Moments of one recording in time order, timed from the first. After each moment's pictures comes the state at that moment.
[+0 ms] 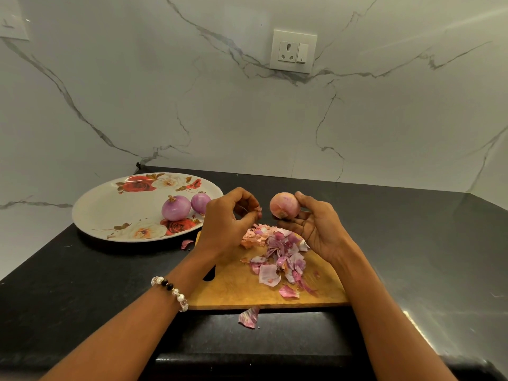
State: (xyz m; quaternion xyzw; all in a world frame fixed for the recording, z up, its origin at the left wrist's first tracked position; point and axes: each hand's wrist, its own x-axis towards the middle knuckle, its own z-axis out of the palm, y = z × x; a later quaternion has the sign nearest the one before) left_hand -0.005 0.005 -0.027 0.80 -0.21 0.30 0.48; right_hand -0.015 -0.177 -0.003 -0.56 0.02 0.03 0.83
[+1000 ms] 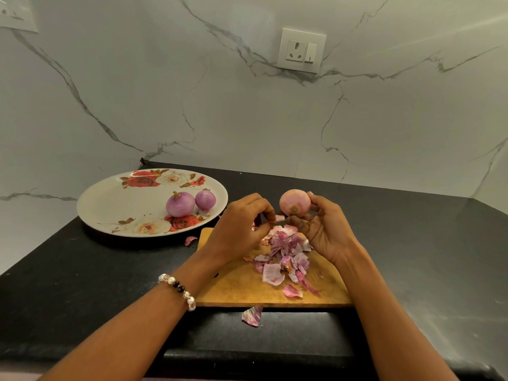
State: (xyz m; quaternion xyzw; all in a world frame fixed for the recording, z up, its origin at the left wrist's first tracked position) left_hand -0.003 -0.001 -0.034 0.82 -0.32 0.32 0.35; right_hand -0.013 -0.182 -0.004 -0.49 0.02 0.05 0.87
